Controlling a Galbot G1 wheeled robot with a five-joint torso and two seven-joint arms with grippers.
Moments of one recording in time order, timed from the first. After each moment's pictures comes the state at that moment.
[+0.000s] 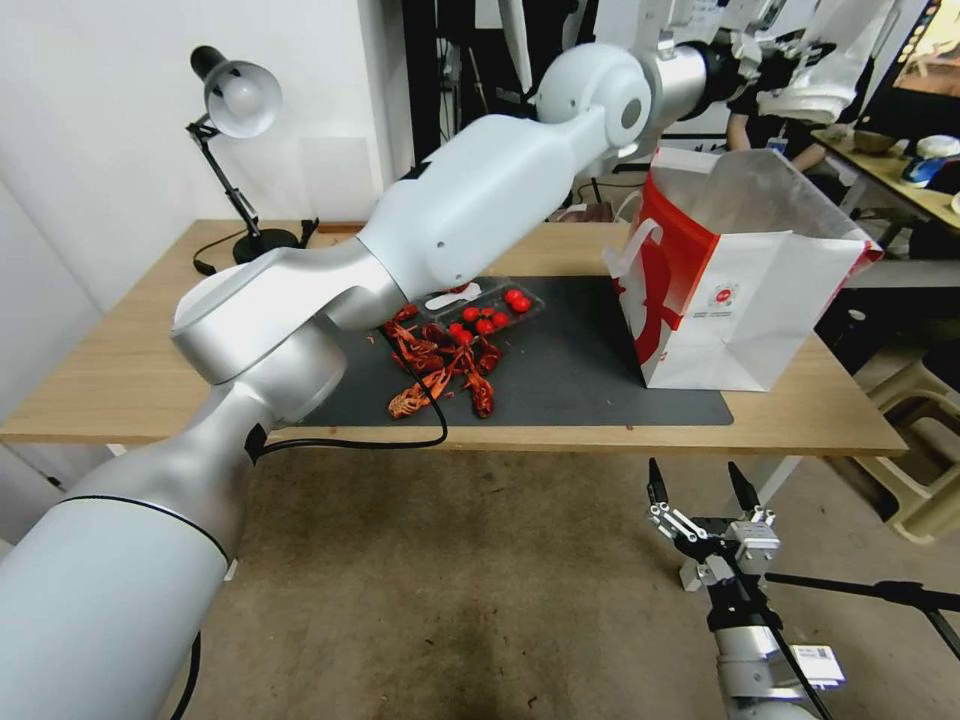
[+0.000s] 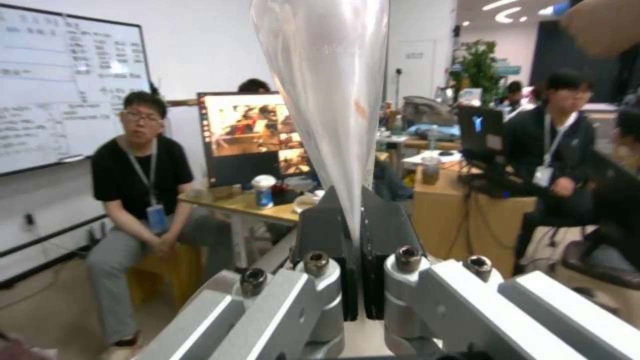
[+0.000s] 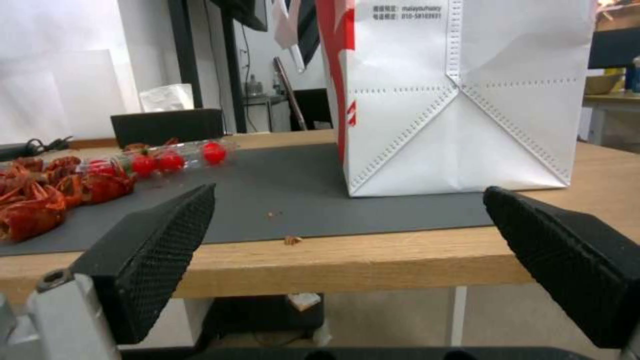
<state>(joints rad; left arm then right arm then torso) -0.37 -1.62 0.57 -0.99 -1.22 0.25 0.19 -1.77 1.24 0.49 2.04 0.28 0.42 0.16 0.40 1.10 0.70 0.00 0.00</state>
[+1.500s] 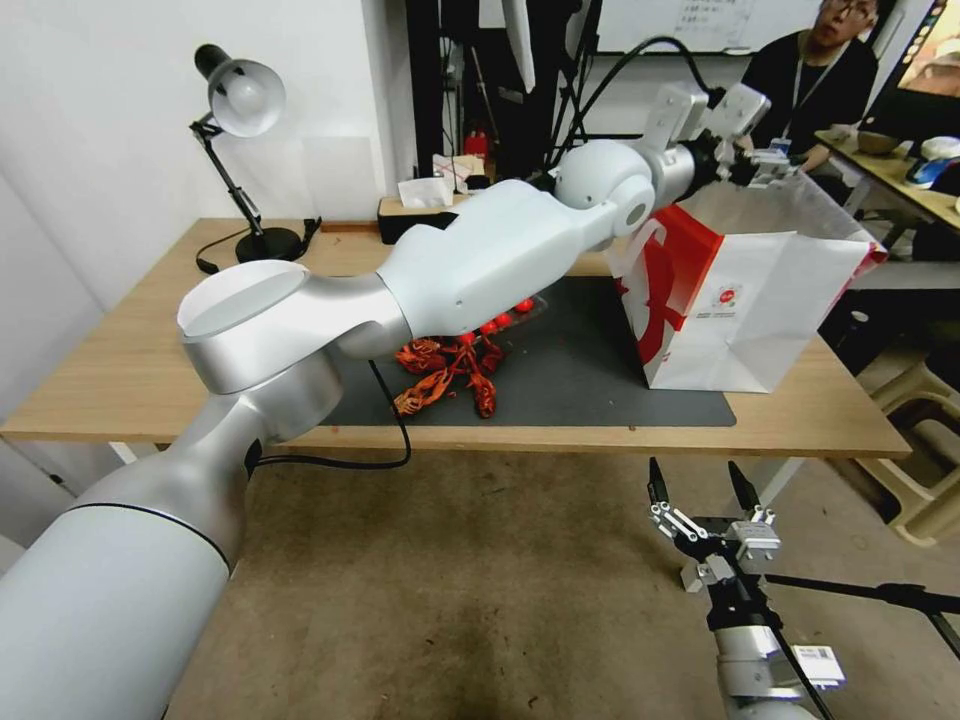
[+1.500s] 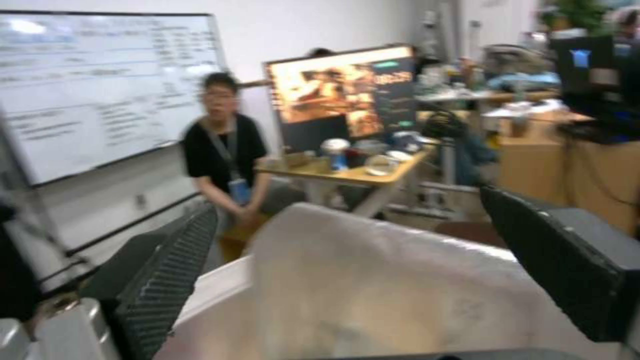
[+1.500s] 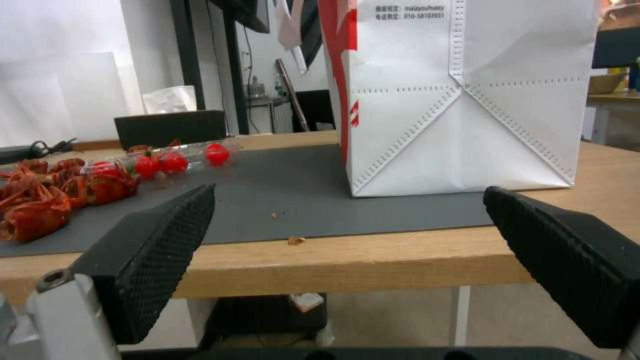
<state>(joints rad) -0.33 -1.61 0.73 -1.01 -1.10 0.20 0.09 -1.77 1.23 0.49 2.04 0.29 0.43 0.16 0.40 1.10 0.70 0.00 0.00</state>
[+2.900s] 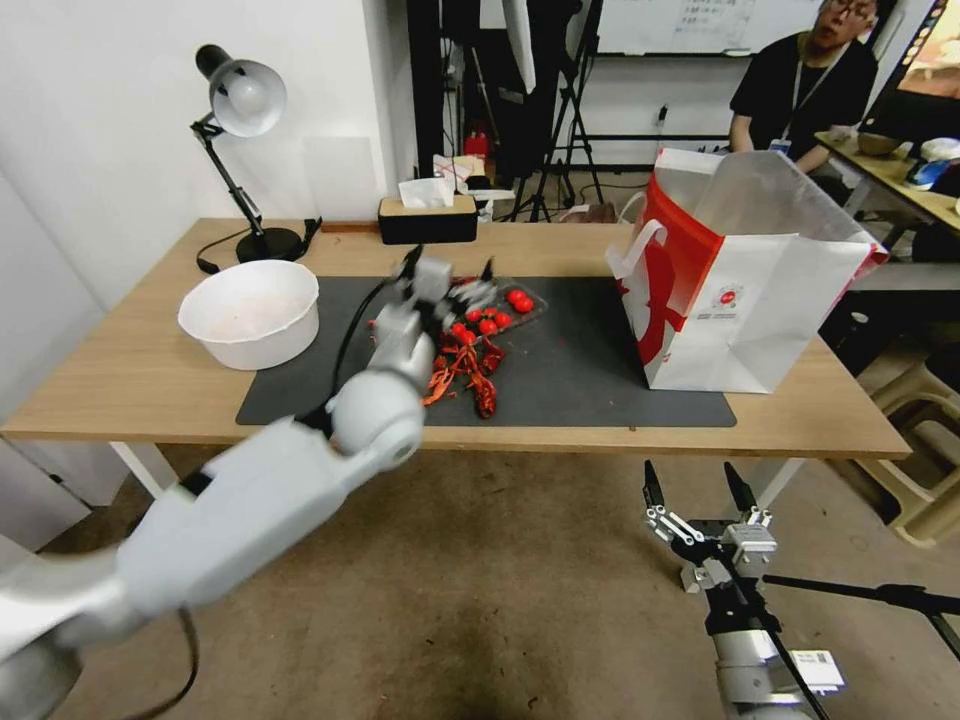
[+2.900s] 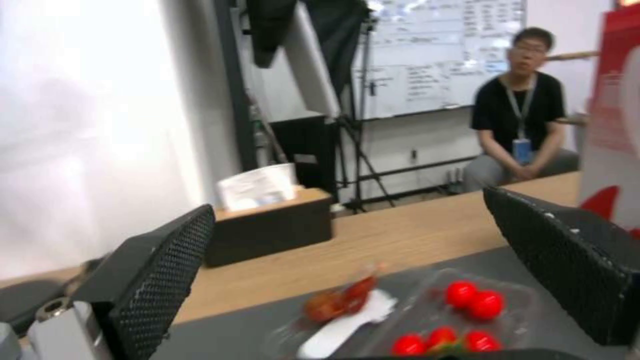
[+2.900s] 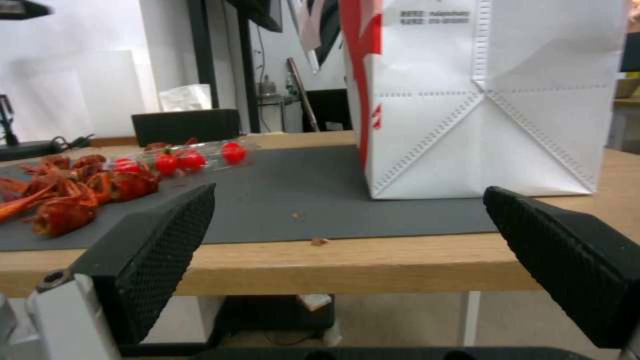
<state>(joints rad) 0.62 -0.90 0.27 -1.87 -0.65 0.01 -0.59 -1.78 1.23 0.46 2.06 0.26 0.42 0.16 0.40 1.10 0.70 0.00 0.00</state>
